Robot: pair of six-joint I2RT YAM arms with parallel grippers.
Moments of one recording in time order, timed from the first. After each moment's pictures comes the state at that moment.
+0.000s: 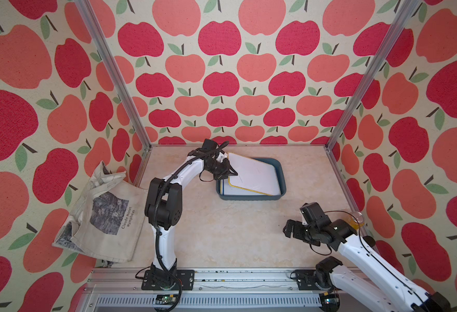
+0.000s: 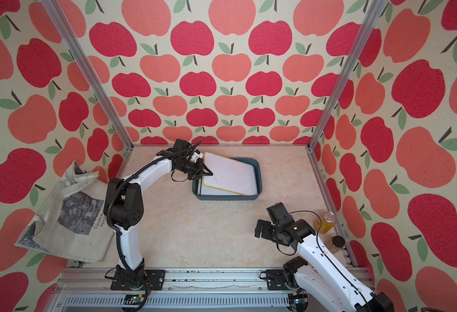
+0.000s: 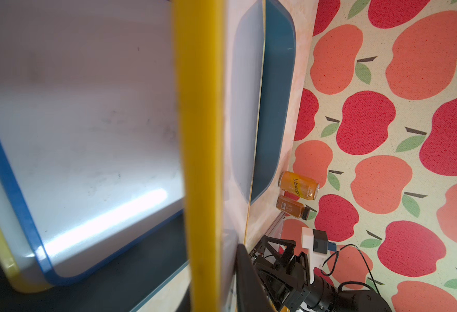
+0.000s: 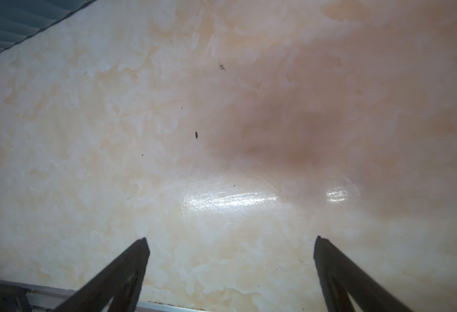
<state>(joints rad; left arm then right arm) -0.36 2.02 1.67 -0.71 0.78 -0.62 0.55 0.80 0.56 -0.91 -0.06 0.68</state>
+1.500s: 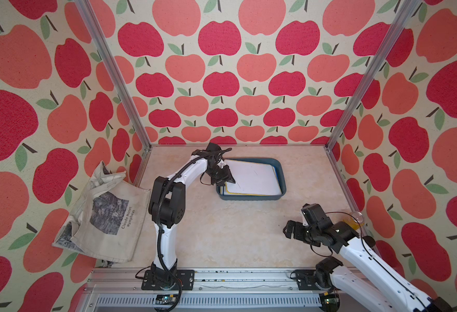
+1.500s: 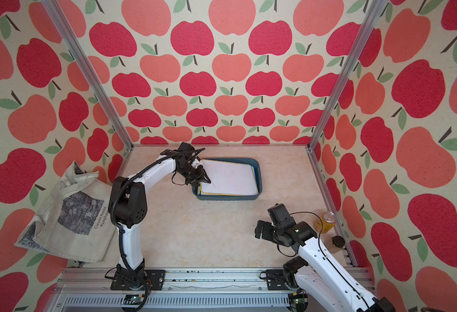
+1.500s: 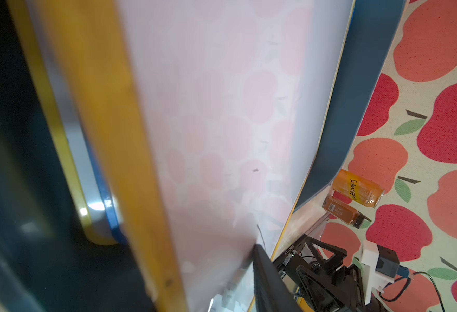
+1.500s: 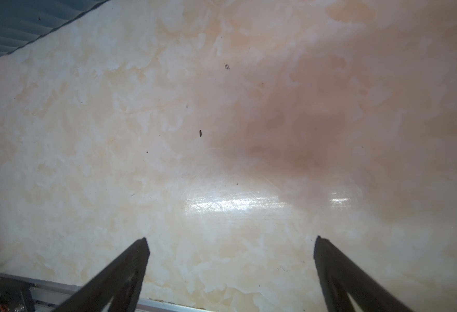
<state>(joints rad) -0.38 2.07 1.74 -0.95 0.60 -0.52 0.55 0.77 0.54 -0.91 -0.07 0.67</state>
